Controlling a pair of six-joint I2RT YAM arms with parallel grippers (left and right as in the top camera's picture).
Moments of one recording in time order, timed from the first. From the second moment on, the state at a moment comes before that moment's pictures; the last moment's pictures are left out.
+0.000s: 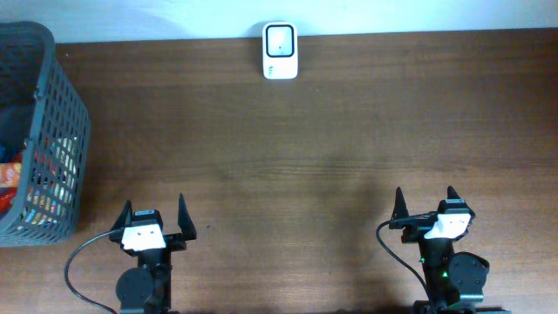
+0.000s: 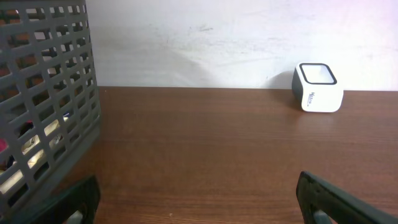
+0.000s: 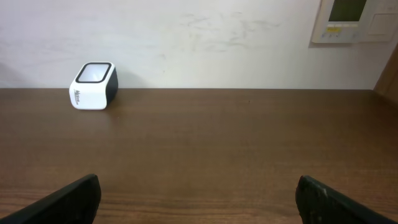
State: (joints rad) left arm -0.01 0.01 0.01 -0.07 -0.12 0.00; right arm -0.06 0.01 0.01 -0.07 -0.05 0.00
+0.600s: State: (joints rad) left arm -0.02 0.04 0.13 0.49 0.40 0.01; right arm -0.06 0.01 0.01 -0.07 -0.05 0.00
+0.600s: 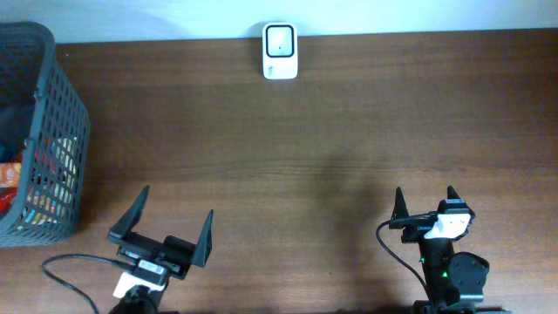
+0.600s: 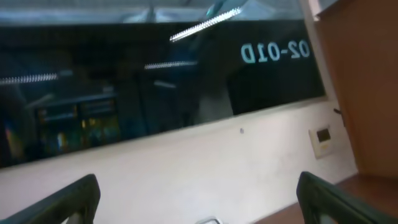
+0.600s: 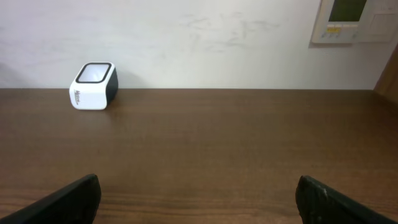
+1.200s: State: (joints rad) left arm 0.28 1.70 2.45 -1.14 -0.08 -0.07; right arm -0.06 0.01 0.01 -0.07 -0.05 0.00
